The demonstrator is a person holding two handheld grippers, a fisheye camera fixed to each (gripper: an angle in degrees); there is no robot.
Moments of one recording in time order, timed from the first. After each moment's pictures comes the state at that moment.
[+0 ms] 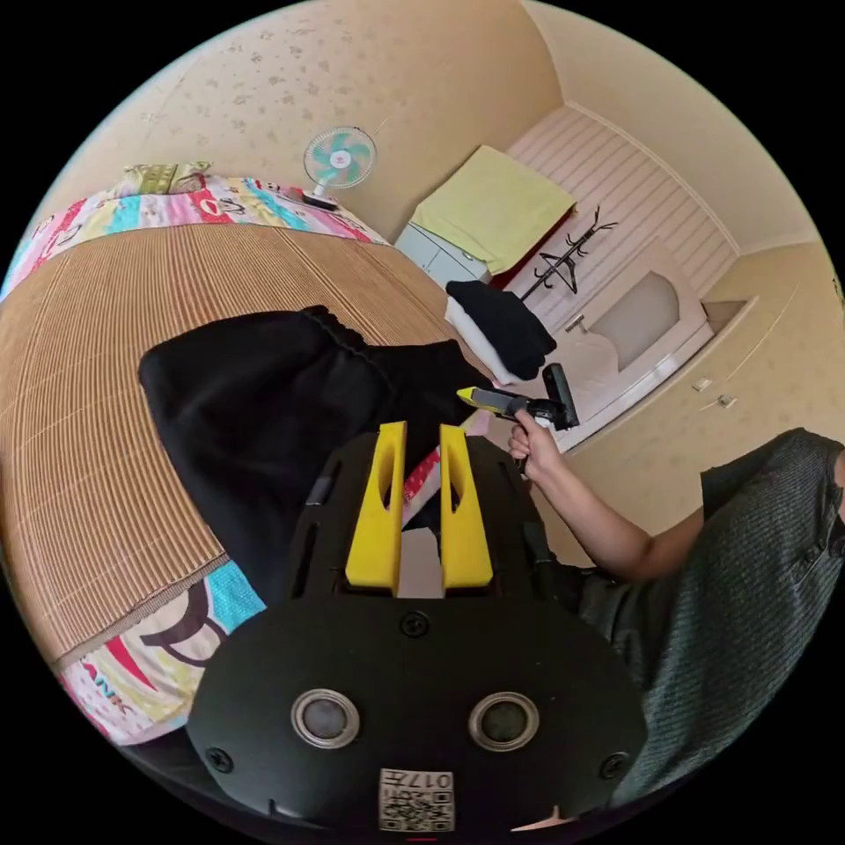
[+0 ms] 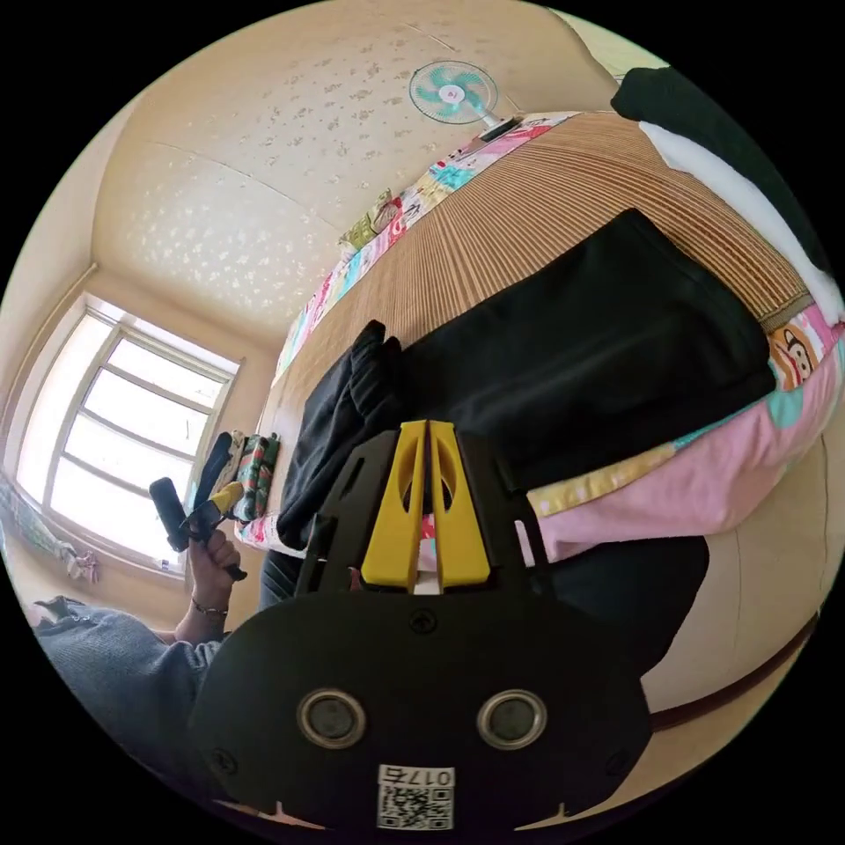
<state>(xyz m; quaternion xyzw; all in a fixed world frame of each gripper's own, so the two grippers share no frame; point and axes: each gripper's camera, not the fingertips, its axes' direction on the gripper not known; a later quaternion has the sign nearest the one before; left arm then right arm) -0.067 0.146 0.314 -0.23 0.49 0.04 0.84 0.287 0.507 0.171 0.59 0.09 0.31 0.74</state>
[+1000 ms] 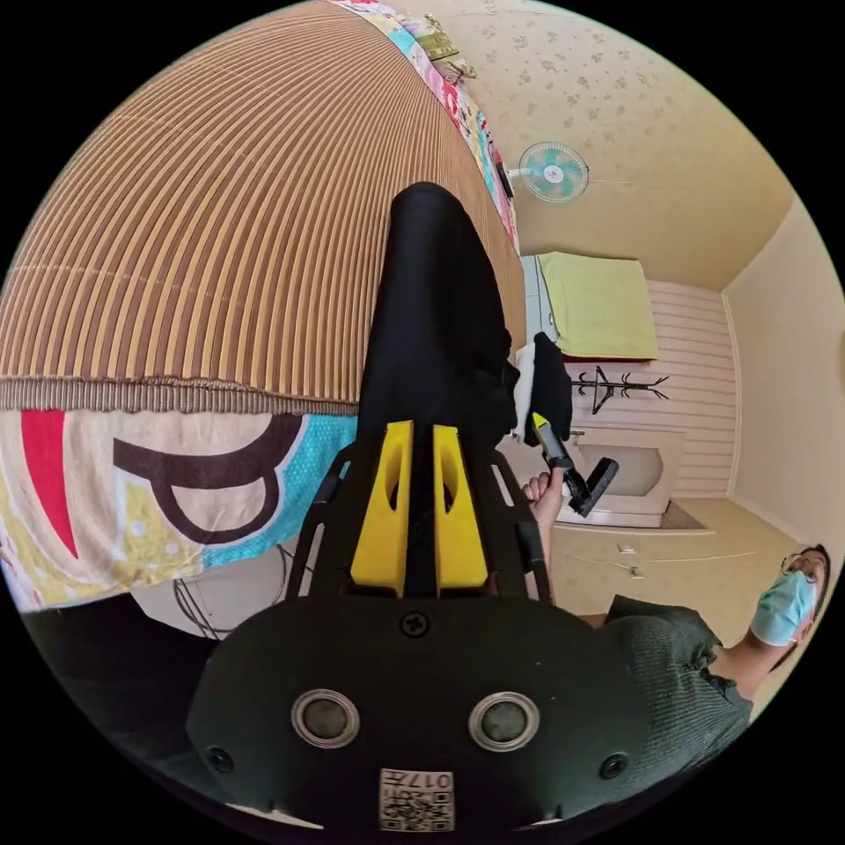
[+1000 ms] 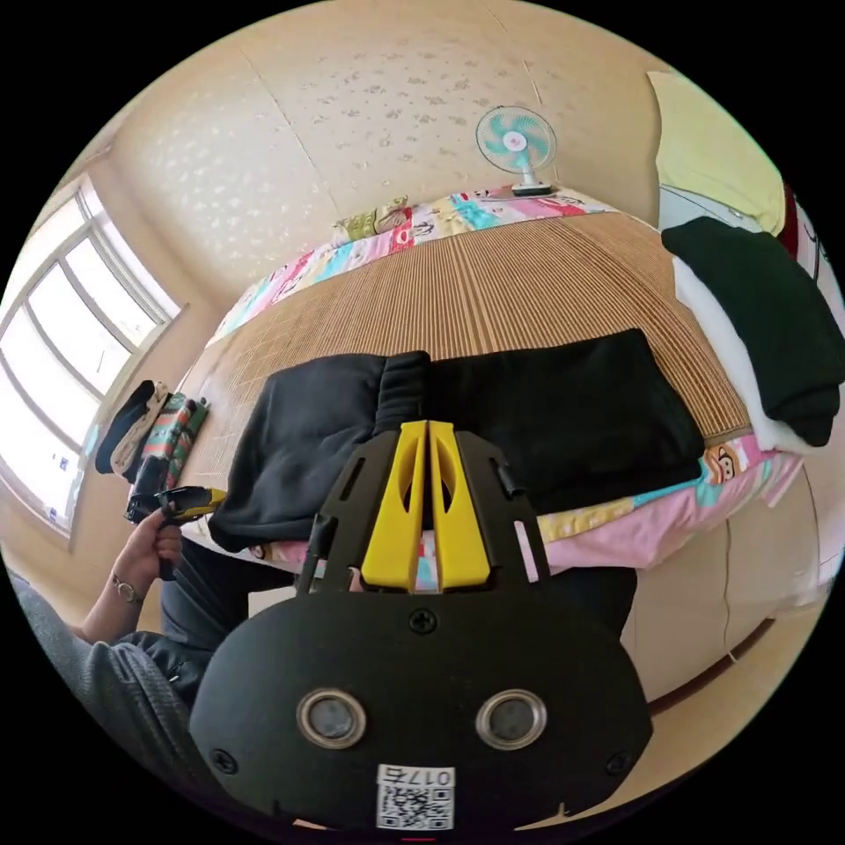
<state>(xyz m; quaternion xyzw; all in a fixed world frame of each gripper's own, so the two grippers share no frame) -0.197 0.273 0.473 -0.41 0.53 -0.25 0.70 0.269 0.427 0.163 0.49 0.34 0.35 0.72</state>
